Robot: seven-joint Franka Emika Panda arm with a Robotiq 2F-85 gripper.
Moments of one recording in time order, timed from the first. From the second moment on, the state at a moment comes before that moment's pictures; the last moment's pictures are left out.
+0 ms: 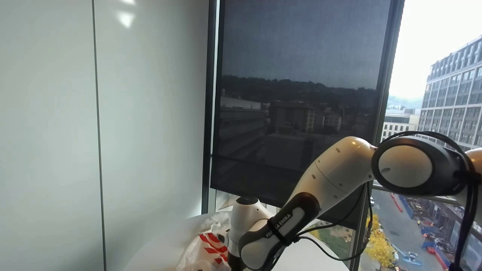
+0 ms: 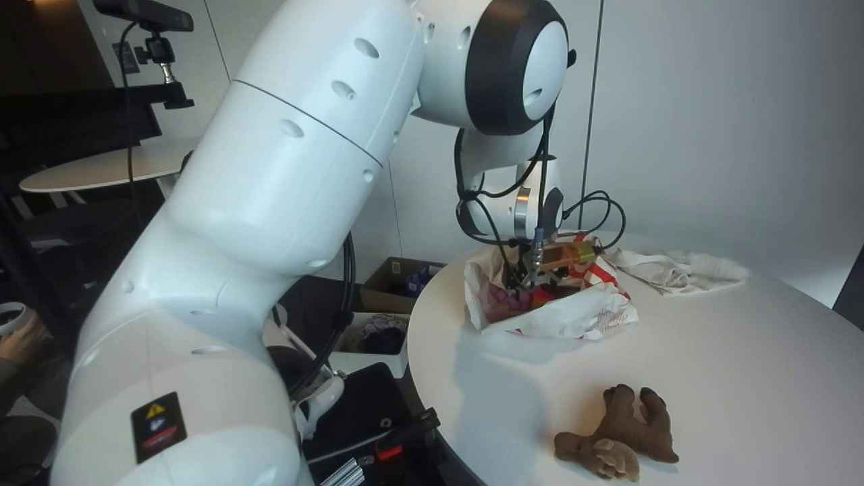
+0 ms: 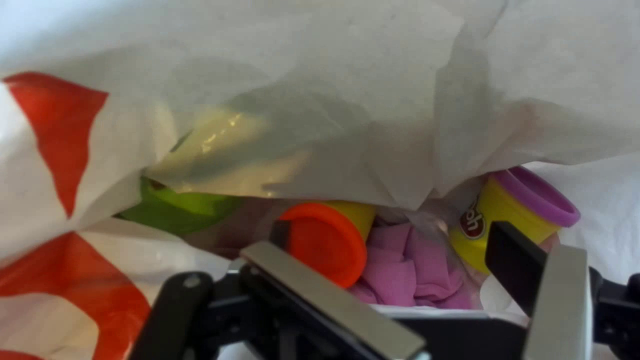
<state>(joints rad) 0.26 0.73 0.27 -1.82 -0.35 2.61 -0.60</state>
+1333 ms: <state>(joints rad) 0.27 0.87 0.27 -1.68 -0.37 2.57 -0.67</state>
